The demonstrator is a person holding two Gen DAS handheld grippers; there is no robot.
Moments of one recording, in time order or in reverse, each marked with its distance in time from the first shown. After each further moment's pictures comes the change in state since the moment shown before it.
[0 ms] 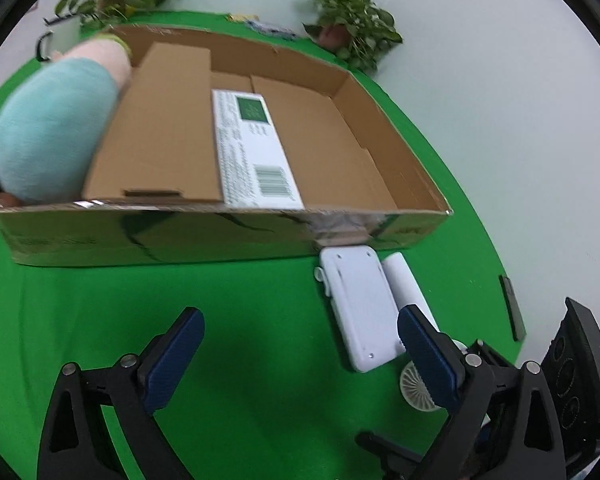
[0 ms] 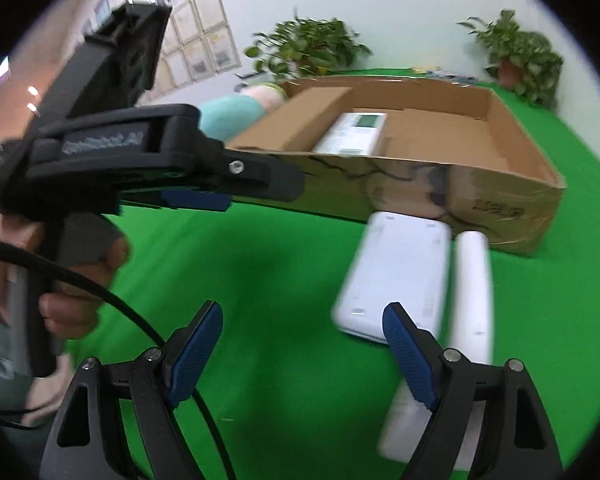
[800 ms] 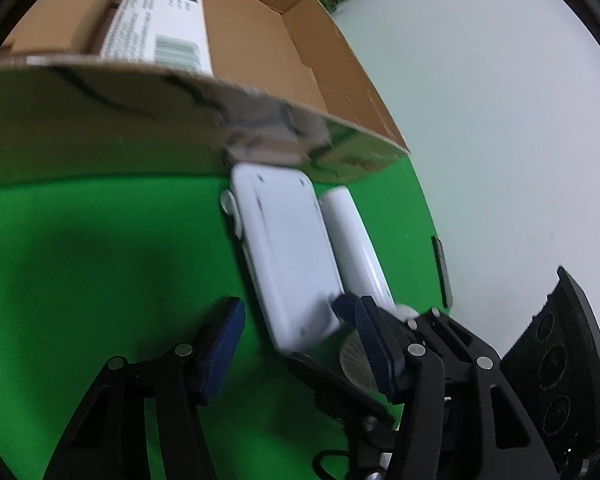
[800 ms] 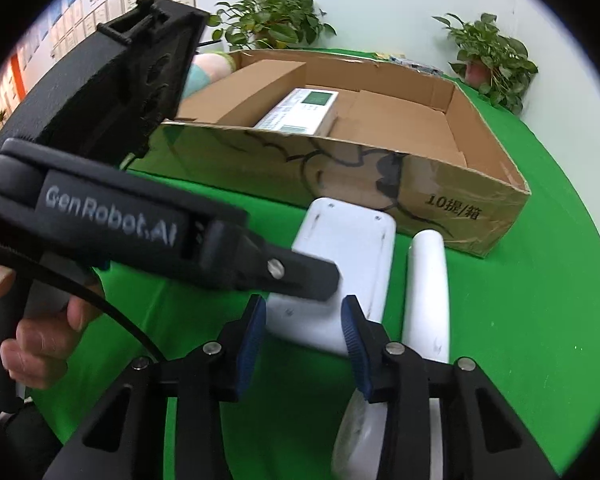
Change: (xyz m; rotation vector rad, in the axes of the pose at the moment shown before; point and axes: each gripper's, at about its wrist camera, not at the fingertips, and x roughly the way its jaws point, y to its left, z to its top) left arm 0.078 -0.005 -0.007 -0.069 0.223 -0.323; right arm 0.024 -0.005 0.011 -0.038 0.092 -0.203
